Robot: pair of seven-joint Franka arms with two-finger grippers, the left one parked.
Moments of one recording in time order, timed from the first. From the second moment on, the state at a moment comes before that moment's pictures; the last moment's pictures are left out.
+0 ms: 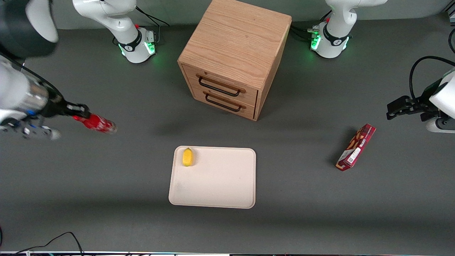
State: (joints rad) arm 0.14 0.29 0.04 -1.32 0.00 1.42 0.33
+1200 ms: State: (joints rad) arm 0.37 0.84 0.03 -1.08 -0.01 2.00 0.71
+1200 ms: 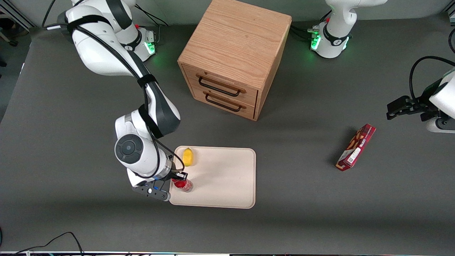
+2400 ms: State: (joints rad) arm 0.06 0.21 0.24 -1.60 -0.04 1.73 0.50
